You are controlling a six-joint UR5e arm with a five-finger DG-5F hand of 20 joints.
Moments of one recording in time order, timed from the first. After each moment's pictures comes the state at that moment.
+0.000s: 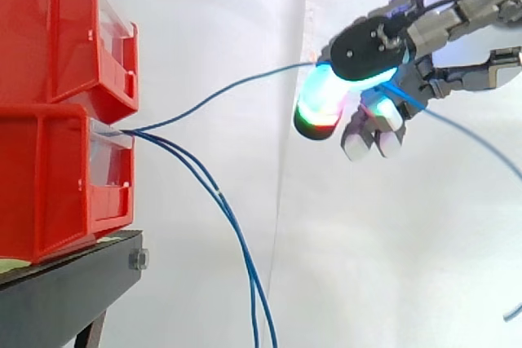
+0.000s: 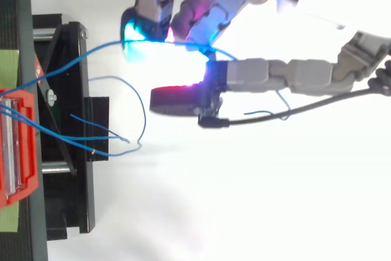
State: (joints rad) arm 0.13 -2.10 -1.15 -3.06 -1.07 -0.79
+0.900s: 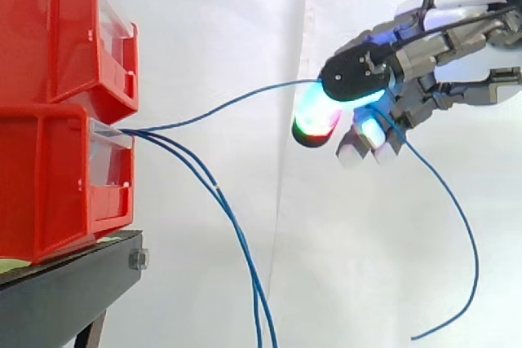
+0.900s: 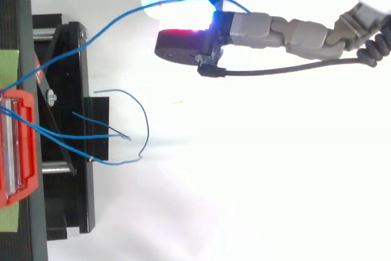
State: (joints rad) arm 0.15 -2.09 -1.23 -2.89 -0.94 -0.87
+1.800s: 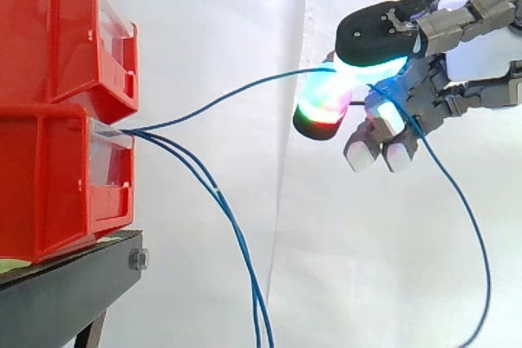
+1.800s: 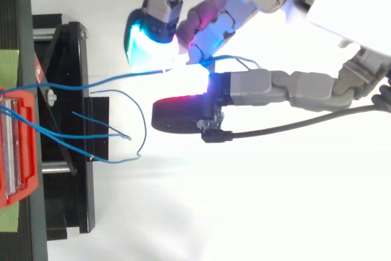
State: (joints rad) arm 0.18 -2.10 -1.20 -3.01 -1.00 -0.61
